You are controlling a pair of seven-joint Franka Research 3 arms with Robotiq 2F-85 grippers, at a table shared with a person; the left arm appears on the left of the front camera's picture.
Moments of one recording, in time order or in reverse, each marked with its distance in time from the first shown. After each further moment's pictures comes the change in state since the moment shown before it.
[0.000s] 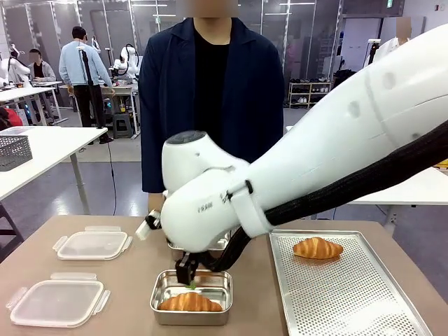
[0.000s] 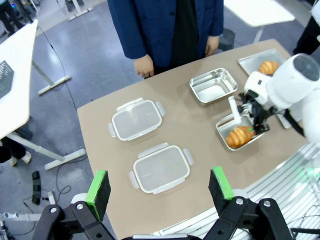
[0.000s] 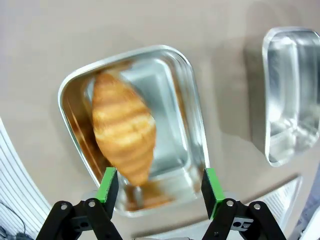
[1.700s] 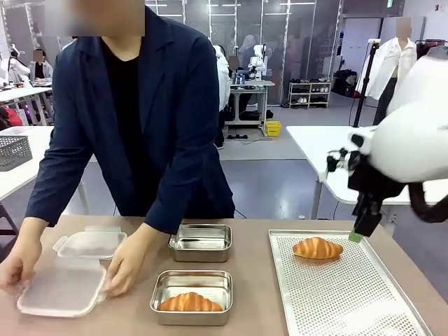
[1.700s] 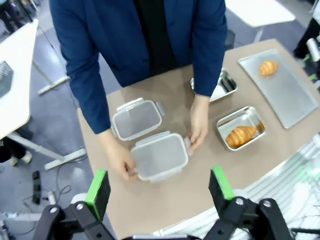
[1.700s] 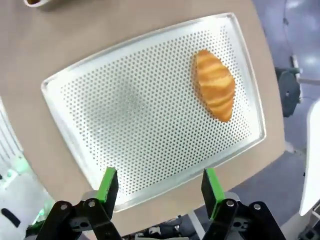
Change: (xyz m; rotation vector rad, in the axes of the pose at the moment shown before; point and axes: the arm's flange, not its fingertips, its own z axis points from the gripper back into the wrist) left arm 0.000 0.000 0.000 0.001 0.000 0.001; right arm -0.328 -0.137 0.088 -0.075 -0.080 -0.112
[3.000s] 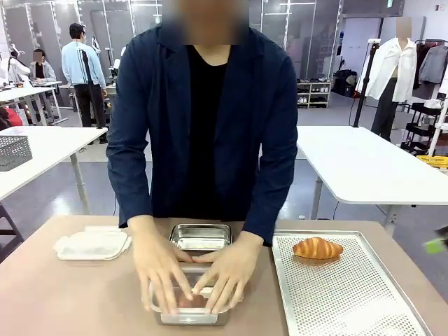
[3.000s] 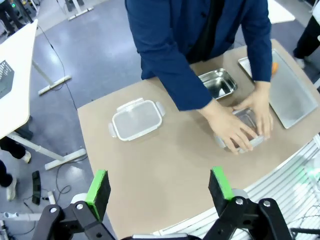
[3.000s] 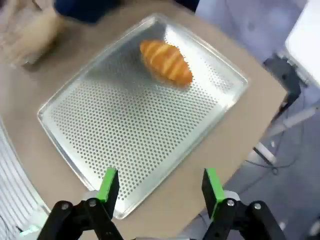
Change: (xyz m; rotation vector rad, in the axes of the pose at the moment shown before) left arm 0.000 0.000 0.000 0.000 0.000 0.000; right arm -0.248 -0.023 0.000 0.030 -0.551 -0.489
